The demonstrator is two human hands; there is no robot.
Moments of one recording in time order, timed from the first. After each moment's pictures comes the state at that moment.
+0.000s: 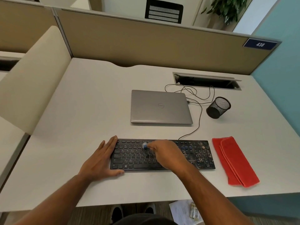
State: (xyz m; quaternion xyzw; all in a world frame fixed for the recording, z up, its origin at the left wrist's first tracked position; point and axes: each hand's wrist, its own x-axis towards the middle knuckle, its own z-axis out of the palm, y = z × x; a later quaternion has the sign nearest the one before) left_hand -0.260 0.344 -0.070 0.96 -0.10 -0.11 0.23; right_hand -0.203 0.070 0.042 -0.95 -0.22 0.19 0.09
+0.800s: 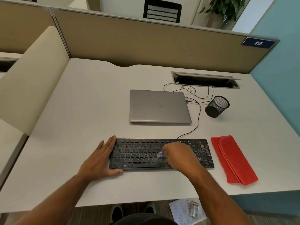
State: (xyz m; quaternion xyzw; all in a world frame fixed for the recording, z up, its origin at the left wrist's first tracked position) left_hand -0.259 0.346 -0.077 0.96 -0.11 -0.10 0.23; right_hand -0.210 0.030 0.048 -0.97 -0.14 0.20 0.03
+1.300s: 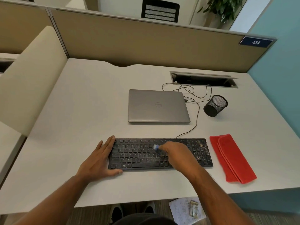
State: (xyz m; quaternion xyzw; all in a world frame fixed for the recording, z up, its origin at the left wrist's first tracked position) left_hand -0.261 0.342 -0.067 0.96 -0.12 -0.09 0.22; right_hand -0.202 0.031 0.043 -0.95 -0.18 0.25 0.02
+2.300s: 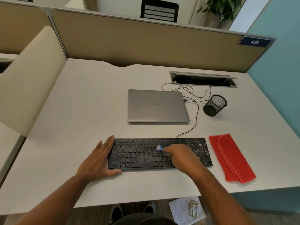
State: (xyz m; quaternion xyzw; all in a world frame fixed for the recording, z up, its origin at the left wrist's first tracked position) left_hand -0.260 0.345 -0.075 0.96 -0.12 -0.09 0.23; right_hand -0.197 0.021 0.046 -0.94 -0.13 0.32 0.01
